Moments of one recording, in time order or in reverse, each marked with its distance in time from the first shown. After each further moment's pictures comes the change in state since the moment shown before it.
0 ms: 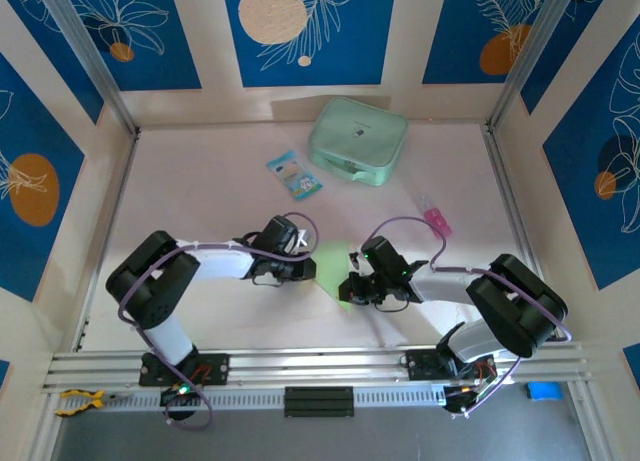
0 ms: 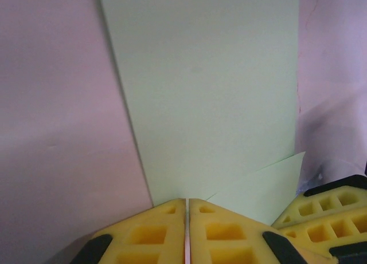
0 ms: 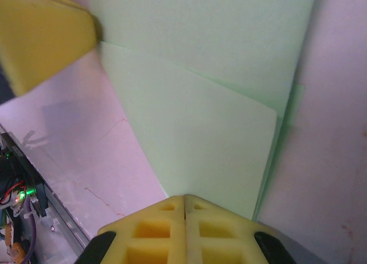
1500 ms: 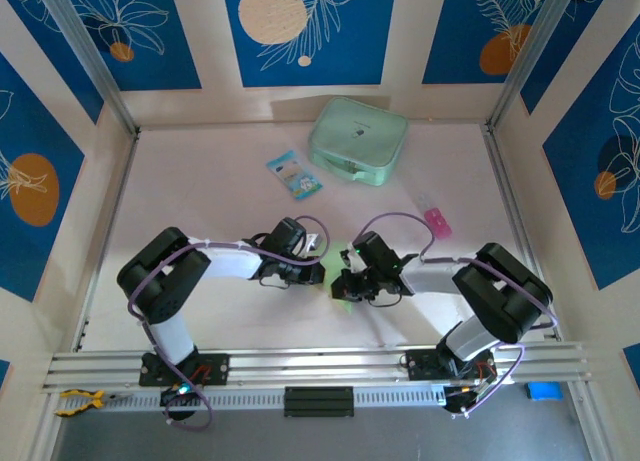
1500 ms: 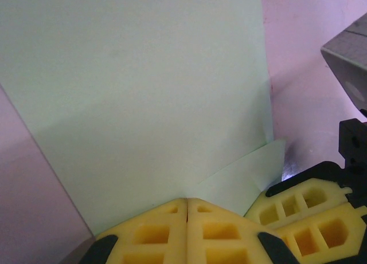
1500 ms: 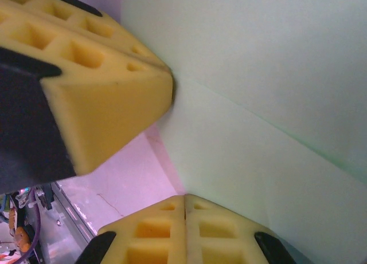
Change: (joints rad) left arm -0.055 0.077 0.039 0.032 0.064 0.052; right arm 0.019 0.083 0.063 0.013 -0.049 -0.030
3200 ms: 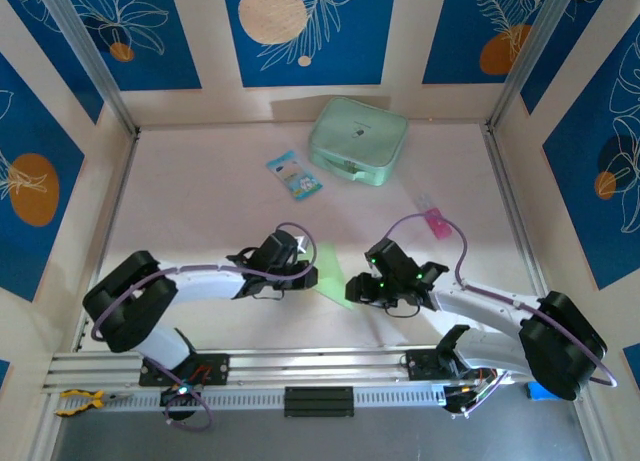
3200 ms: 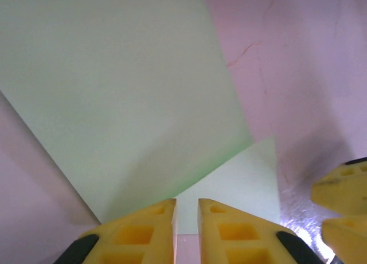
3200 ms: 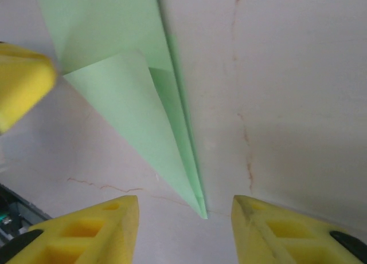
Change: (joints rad) left arm -0.074 -0.238 -0.157 0.047 -0.241 -0.143; right arm 0.044 -0.377 -0.016 -0.405 0.297 0.111
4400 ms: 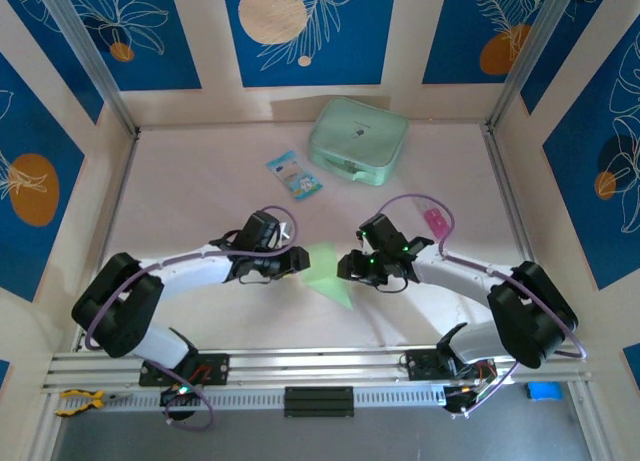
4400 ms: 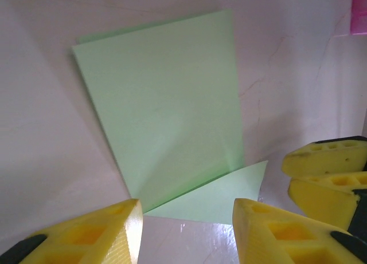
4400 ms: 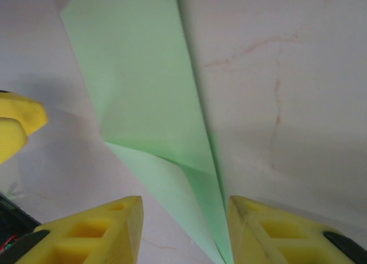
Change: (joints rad) left arm 0.200 -0.032 0.069 -0.180 0.188 -0.063; right arm -0.104 0.230 0.187 0.039 -0.081 -0.090
